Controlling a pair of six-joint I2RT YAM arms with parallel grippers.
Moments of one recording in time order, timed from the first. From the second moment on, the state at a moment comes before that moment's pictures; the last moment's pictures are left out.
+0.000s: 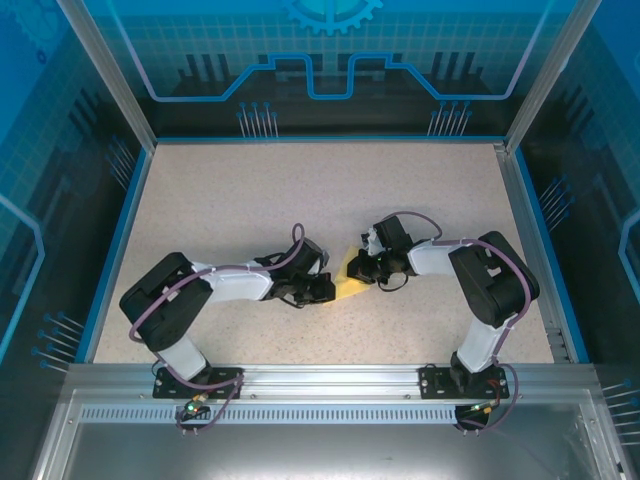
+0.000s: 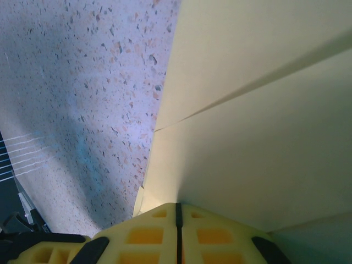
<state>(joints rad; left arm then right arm) -0.74 1.67 0.76 -0.09 0.34 -0.86 0.47 1.77 0.78 -0.06 -0.56 0.72</state>
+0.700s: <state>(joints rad) -0.75 1.67 0.76 -0.10 0.30 -0.86 0.47 1.77 0.80 -0.10 -0.55 0.72</state>
